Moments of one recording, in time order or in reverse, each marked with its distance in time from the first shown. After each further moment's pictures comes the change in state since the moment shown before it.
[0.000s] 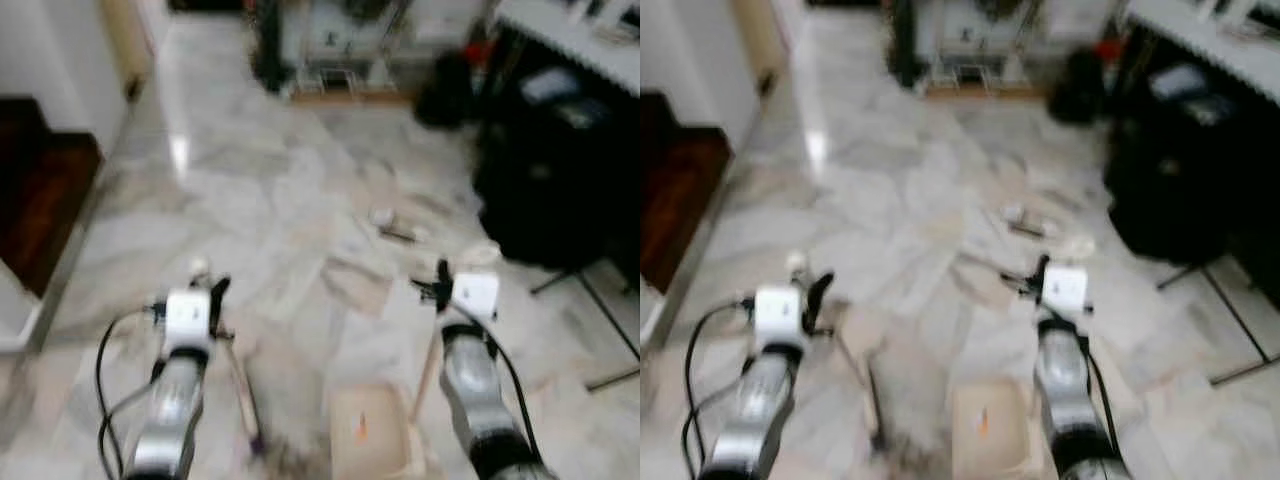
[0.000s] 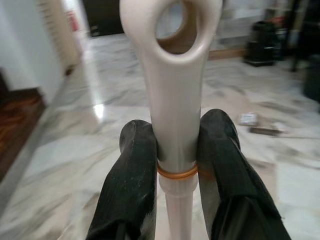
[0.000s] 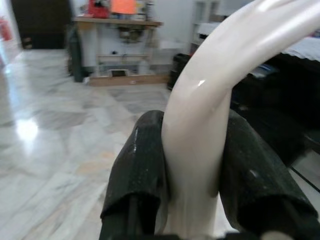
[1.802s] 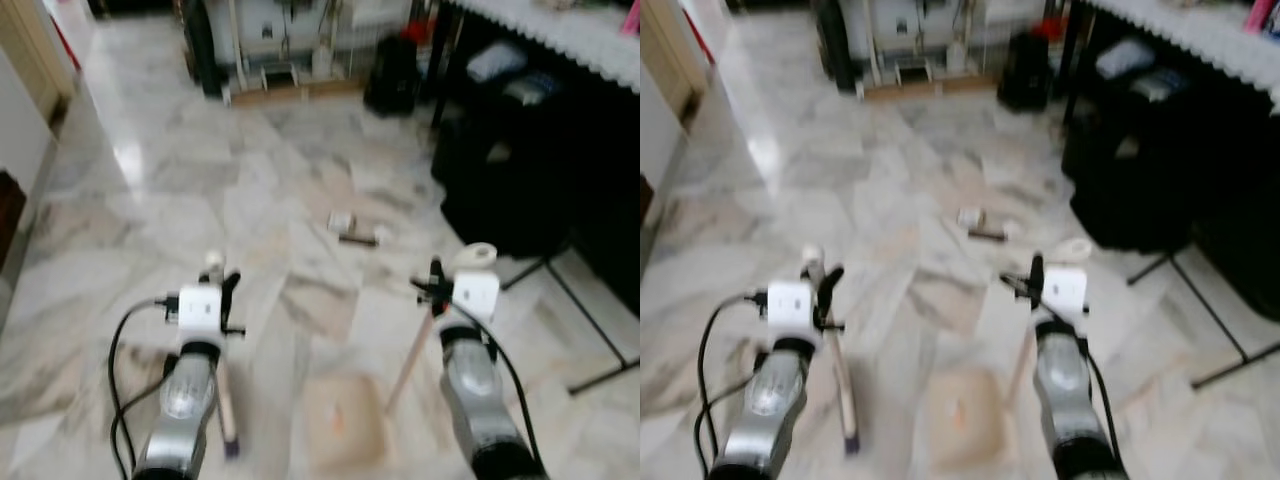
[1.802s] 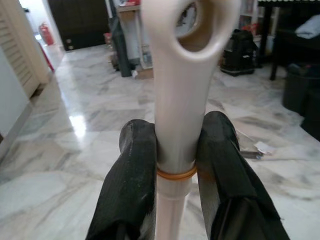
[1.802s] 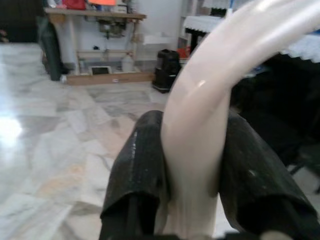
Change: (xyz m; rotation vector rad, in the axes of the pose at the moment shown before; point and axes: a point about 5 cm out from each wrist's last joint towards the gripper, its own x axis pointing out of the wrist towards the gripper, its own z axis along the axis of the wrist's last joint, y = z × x) left arm 0.007 -0.003 0.008 0.018 -0.017 0.012; right arm -0.004 -0.006 -0.003 -0.021 0.026 0.051
